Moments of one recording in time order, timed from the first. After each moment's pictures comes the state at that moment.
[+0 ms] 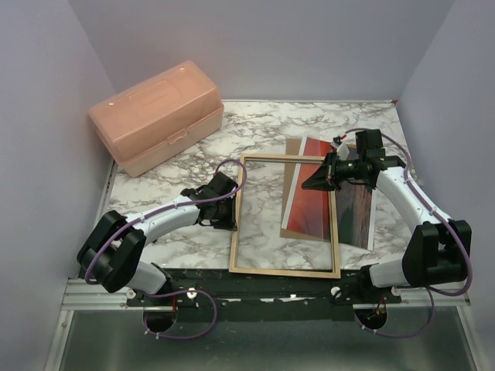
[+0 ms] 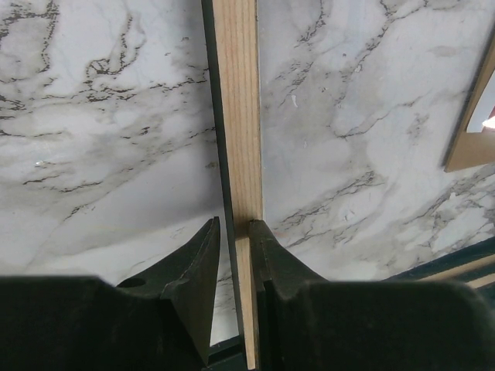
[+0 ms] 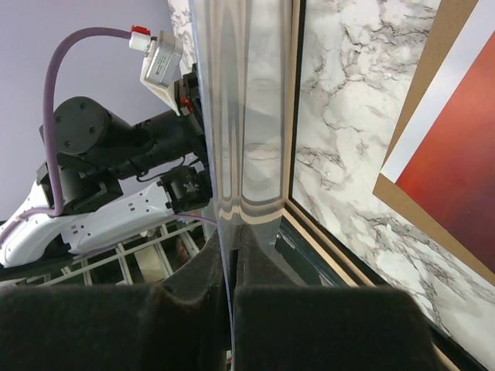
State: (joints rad) left arm -0.68 1.42 0.76 -0.43 0.10 -0.63; right arm 0.10 1.39 1.03 -0.62 -0.94 0.59
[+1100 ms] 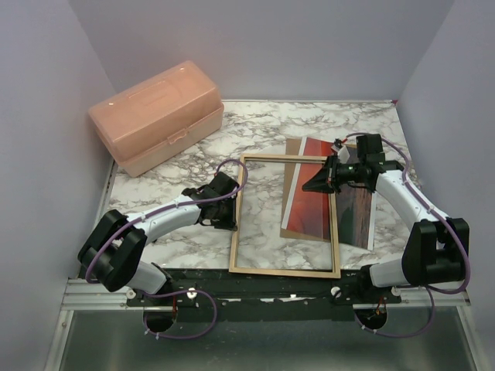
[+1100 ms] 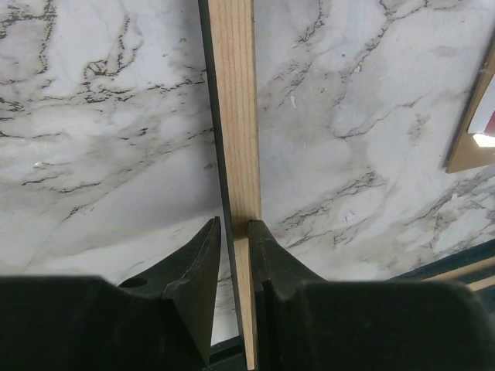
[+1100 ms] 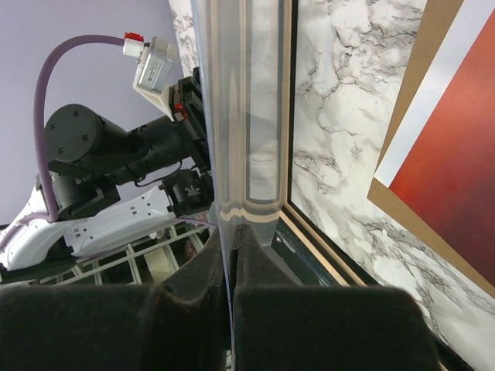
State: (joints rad) left arm -0.68 1.43 0.77 -0.44 0.10 -0.63; right arm 0.09 1.40 0.97 -0.54 -0.97 0.61
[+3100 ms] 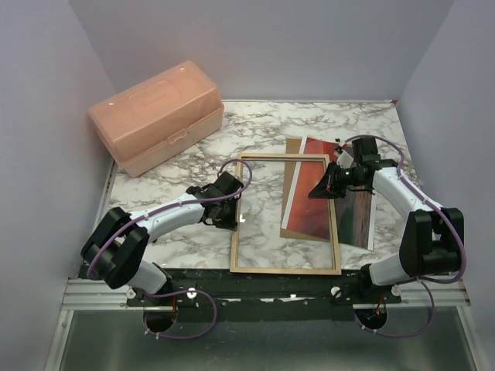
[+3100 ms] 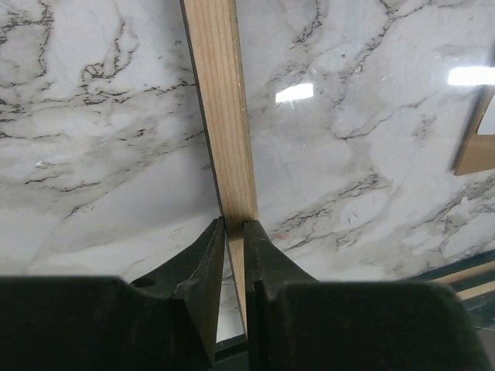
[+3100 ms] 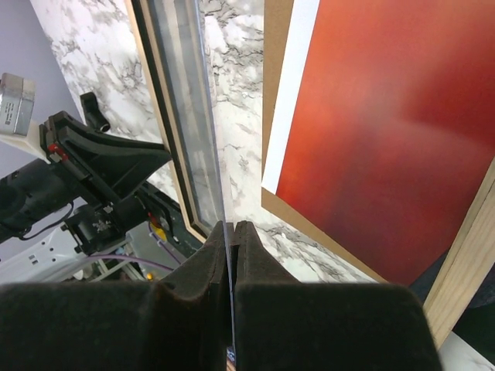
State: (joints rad) left arm -0.72 1.46 0.81 -0.48 0.06 -0.63; right arm 0.09 1.47 0.96 -0.62 -0.72 0.43
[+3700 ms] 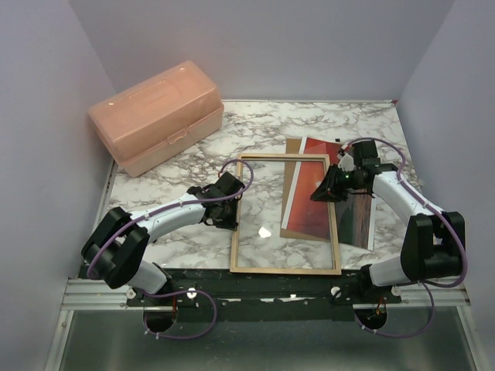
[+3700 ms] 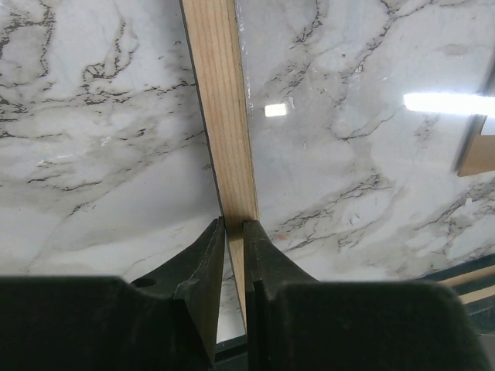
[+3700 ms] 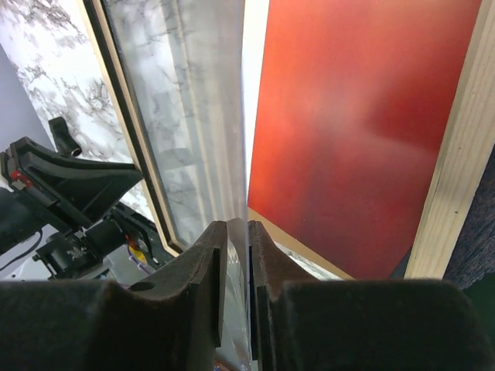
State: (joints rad) left arm -0.73 1.46 0.81 -0.49 0.03 -0.63; right arm 0.09 1.44 0.92 -0.60 -0.61 0.44
